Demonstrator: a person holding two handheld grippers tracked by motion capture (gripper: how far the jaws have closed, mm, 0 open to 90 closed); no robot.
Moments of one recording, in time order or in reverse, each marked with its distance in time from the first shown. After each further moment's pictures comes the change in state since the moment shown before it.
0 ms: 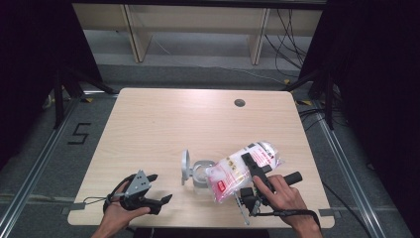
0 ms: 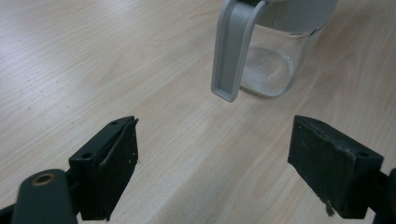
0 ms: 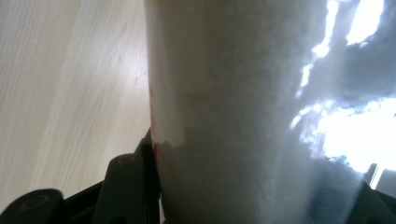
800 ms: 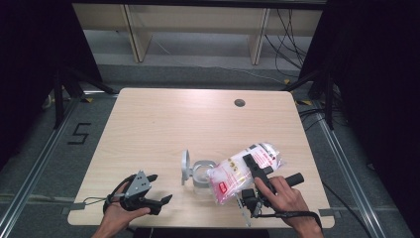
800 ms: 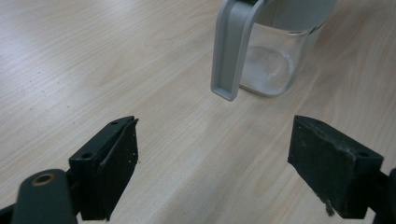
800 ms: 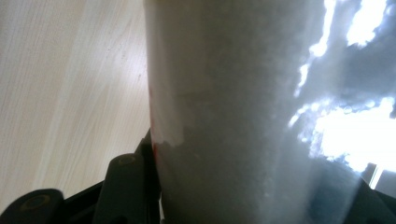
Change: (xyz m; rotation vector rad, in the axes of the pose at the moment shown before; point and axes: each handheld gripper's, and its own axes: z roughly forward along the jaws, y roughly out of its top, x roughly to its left) left arm -0.003 -0.001 0.000 -0.005 0.004 -0.028; right arm 0.003 -0.002 -0.003 -0.004 -0.007 -0.008
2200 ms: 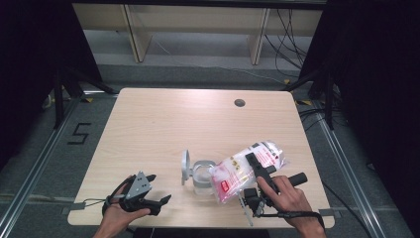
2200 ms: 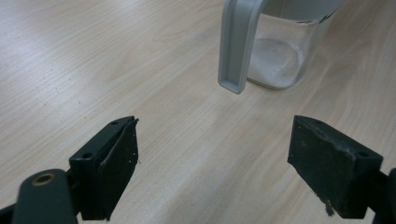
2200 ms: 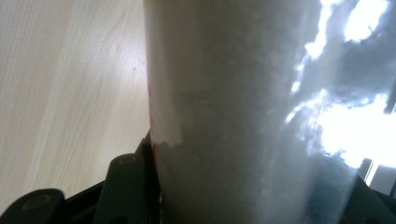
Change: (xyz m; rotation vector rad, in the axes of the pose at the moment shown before) left arm -0.001 -0.001 -0.003 0.037 0.039 0.042; right arm -0.001 -0.005 -0.005 0.030 -0.001 0.043
